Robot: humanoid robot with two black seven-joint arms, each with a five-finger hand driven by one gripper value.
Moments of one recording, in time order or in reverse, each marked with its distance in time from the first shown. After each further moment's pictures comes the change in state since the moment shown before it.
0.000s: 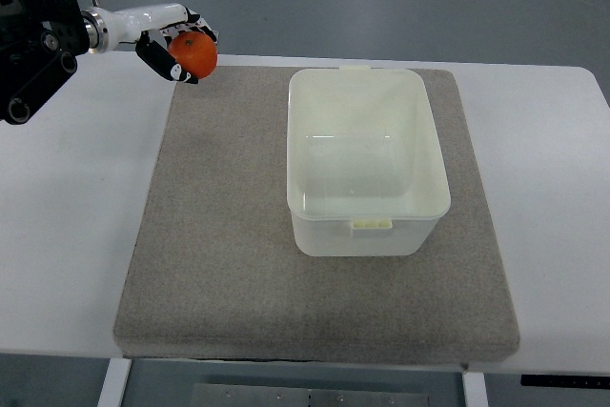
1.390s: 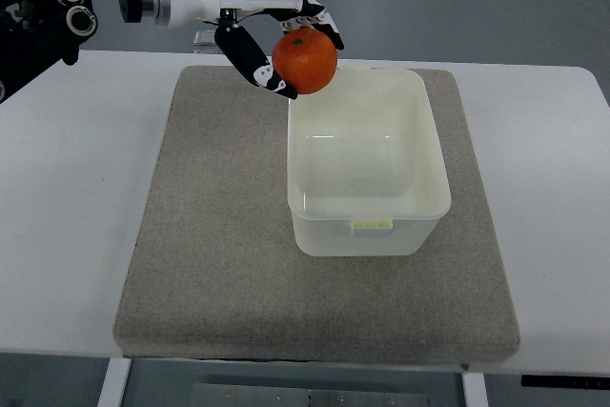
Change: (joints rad) left arm -0.112 -0.001 0.027 -0.491 -0.127 -0.241 0.001; right arm 0.000 0.000 0.000 0.000 0.000 0.000 0.000
